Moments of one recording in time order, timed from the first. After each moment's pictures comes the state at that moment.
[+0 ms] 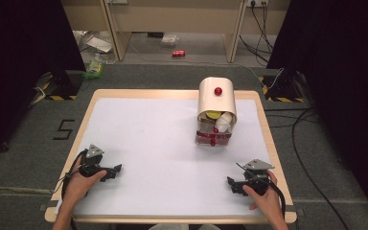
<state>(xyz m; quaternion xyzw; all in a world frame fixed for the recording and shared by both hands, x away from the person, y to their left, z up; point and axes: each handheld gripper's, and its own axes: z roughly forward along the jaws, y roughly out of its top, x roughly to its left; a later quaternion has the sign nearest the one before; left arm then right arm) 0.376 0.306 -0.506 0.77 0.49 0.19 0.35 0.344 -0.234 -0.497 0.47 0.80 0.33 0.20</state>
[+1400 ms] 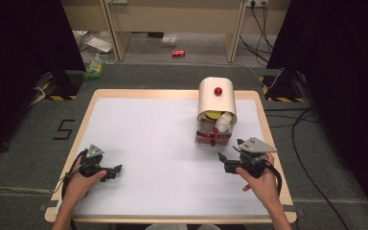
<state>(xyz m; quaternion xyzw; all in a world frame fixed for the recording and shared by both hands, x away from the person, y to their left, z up) 0.376 0.306 -0.506 0.78 0.49 0.19 0.35 0.356 -0.197 -0.402 0.38 0.78 0.43 0.26</state>
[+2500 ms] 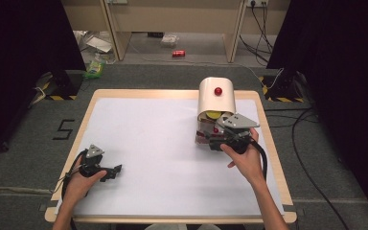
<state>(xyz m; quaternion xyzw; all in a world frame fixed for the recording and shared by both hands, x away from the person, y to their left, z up) 0.376 0.306 -0.506 0.78 0.49 0.19 0.35 0.403 -0.153 -0.365 0.35 0.77 0.45 0.28</state>
